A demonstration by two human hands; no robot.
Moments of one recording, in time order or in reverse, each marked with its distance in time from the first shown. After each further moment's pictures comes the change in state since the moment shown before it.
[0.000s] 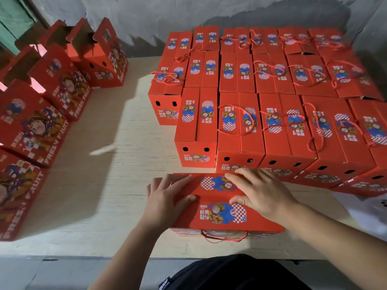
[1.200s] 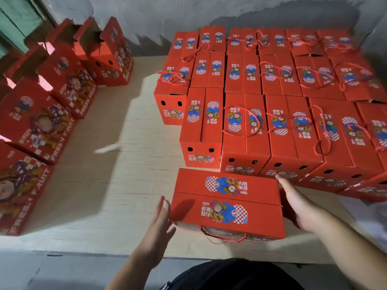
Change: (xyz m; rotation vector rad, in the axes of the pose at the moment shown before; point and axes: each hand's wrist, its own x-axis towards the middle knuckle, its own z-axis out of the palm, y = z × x) left_hand -0.056 0.008 -0.001 -1.269 -0.234 -0.909; right_hand -0.034 0.034 0.030 1.395 -0.275 1.371
